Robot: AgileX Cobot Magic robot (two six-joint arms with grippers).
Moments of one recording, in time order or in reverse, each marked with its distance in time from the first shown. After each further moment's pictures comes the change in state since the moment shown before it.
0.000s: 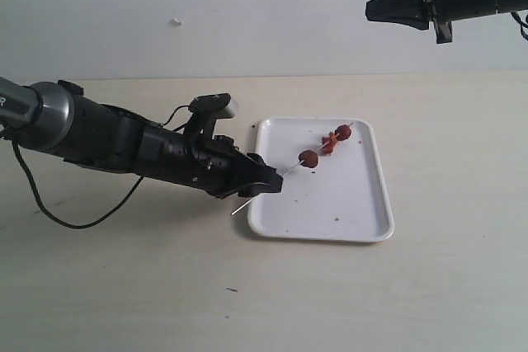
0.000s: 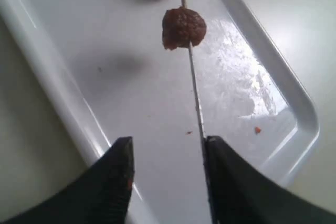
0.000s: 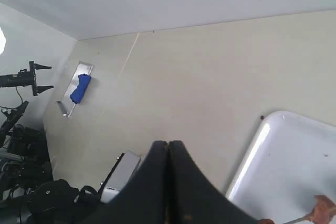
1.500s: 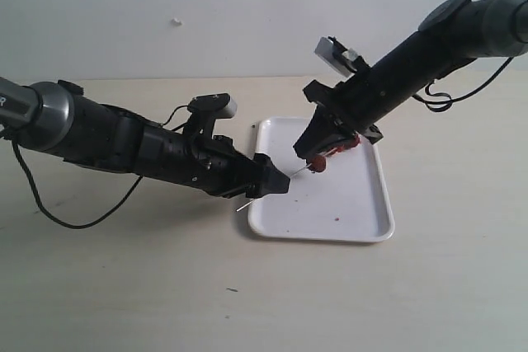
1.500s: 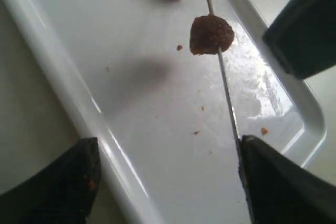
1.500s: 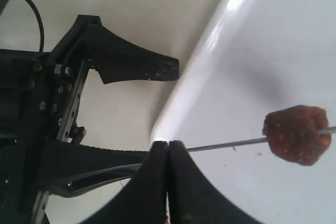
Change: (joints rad) left arm 0.000 0.000 0.000 -0.001 -0.013 -0.002; right arm 0.281 0.127 0.064 -0.426 -0.018 0.165
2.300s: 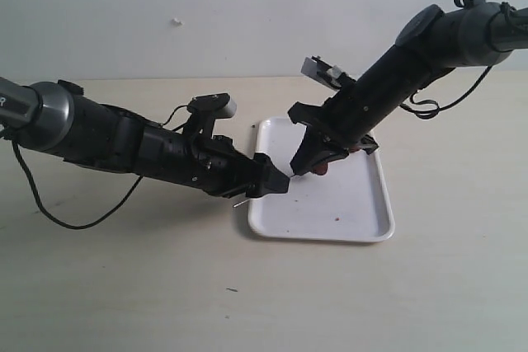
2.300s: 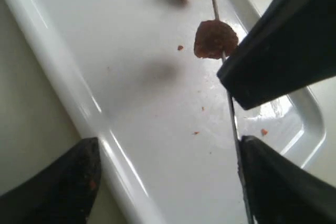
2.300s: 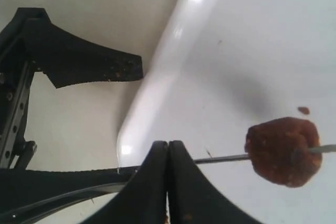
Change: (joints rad) left arm 0.000 0.000 0.000 0.000 0.000 -0.011; right arm 0.056 0.021 0.000 -0.102 -0.082 0.088
